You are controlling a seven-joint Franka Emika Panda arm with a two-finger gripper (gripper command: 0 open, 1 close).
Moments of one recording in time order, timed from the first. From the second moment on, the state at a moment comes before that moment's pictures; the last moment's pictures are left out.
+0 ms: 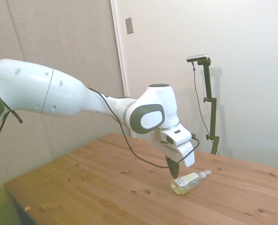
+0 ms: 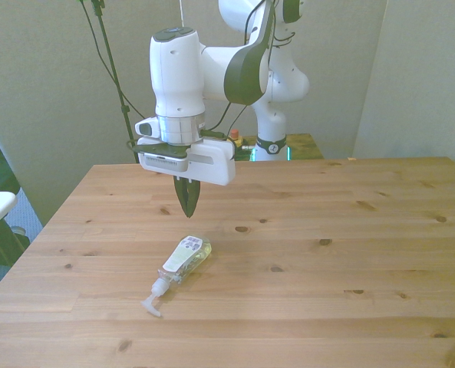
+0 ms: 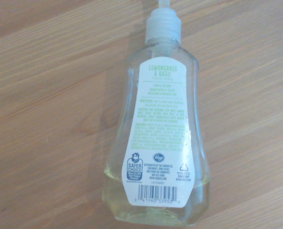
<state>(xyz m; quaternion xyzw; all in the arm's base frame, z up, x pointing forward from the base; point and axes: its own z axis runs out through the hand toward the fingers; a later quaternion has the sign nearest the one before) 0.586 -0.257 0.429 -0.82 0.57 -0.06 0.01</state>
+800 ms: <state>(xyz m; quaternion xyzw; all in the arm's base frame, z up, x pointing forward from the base) 0.540 -0.212 0.447 -0.85 0.53 -0.05 0.02</state>
